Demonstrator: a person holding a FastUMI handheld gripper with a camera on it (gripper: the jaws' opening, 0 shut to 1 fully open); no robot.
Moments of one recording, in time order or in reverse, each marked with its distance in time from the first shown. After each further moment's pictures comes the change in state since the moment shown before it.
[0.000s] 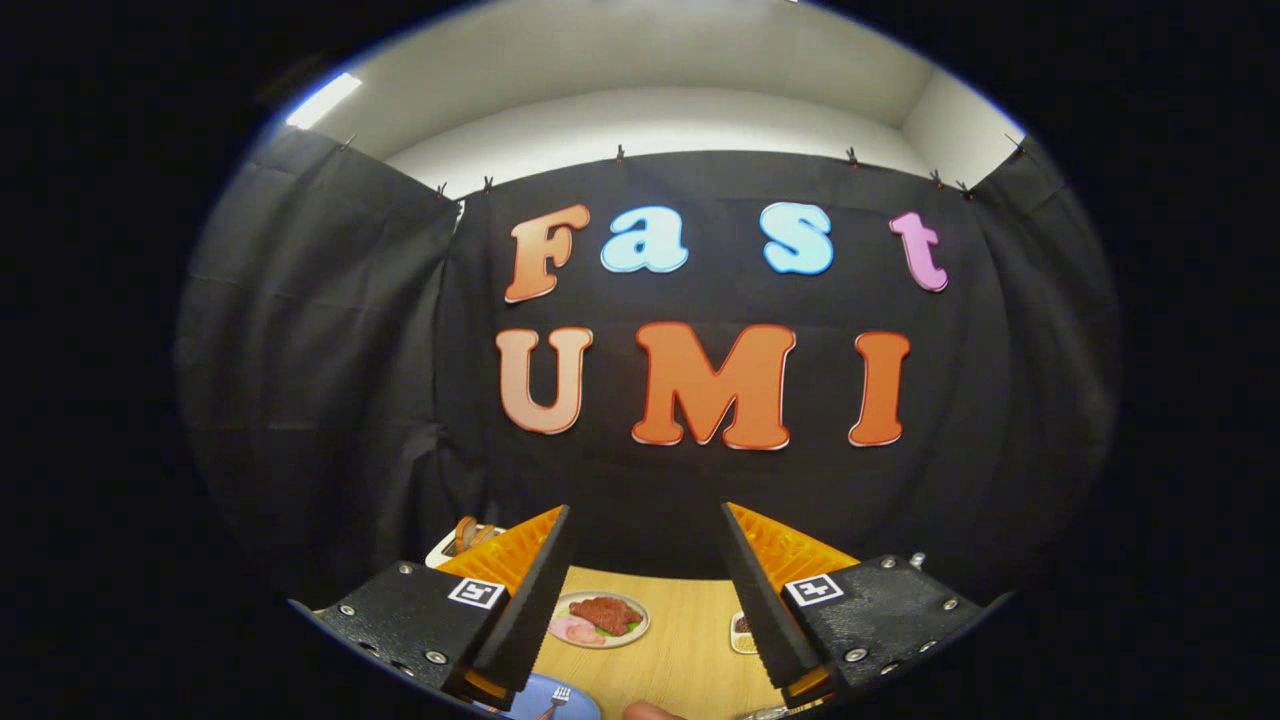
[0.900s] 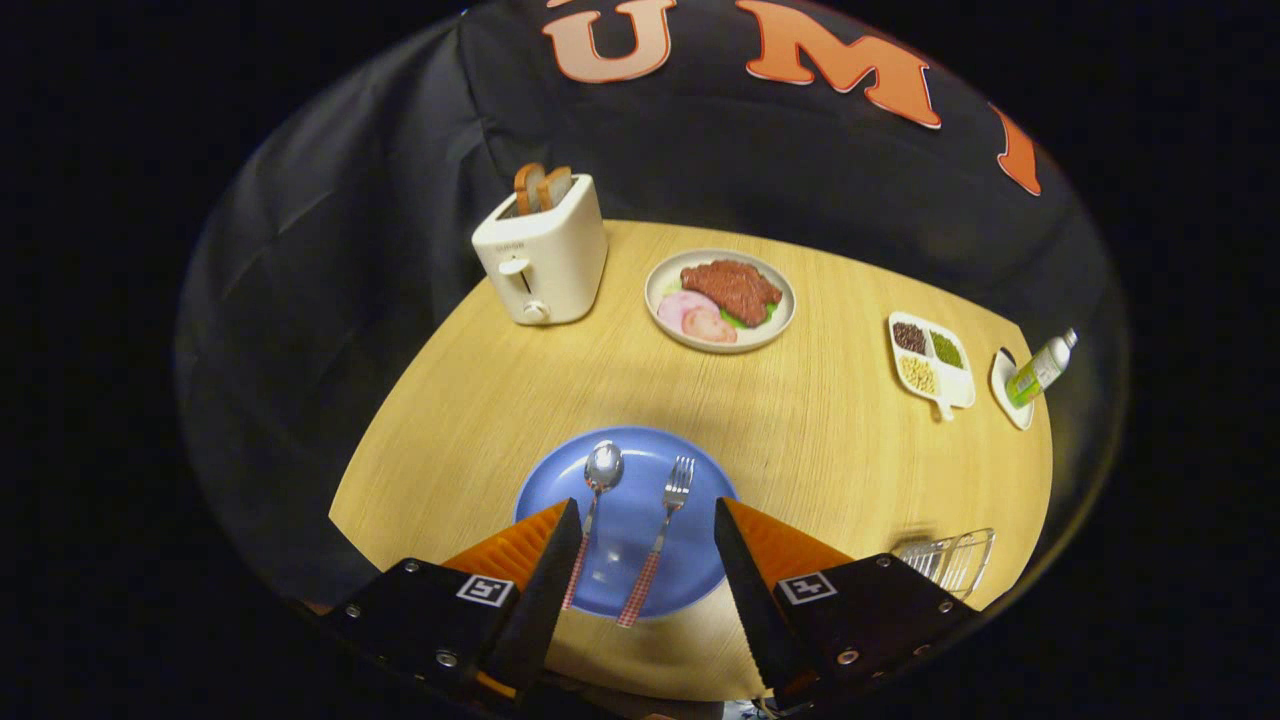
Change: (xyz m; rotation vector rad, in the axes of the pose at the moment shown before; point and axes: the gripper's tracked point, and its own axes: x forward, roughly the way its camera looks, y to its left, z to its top) arm -0.054 0.121 -0.294 -0.017 1.037 0.184
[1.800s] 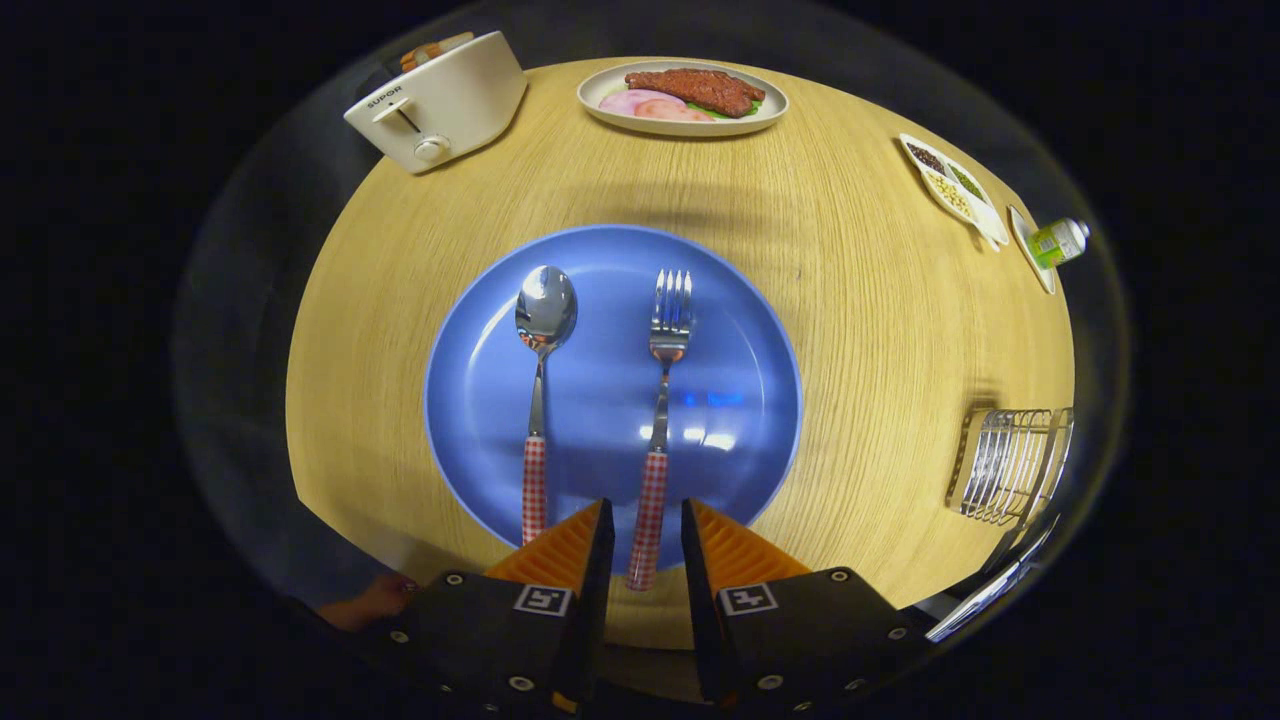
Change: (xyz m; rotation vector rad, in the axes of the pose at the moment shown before) arm 0.043 0.000 -0.097 0.126 0.450 -0.068
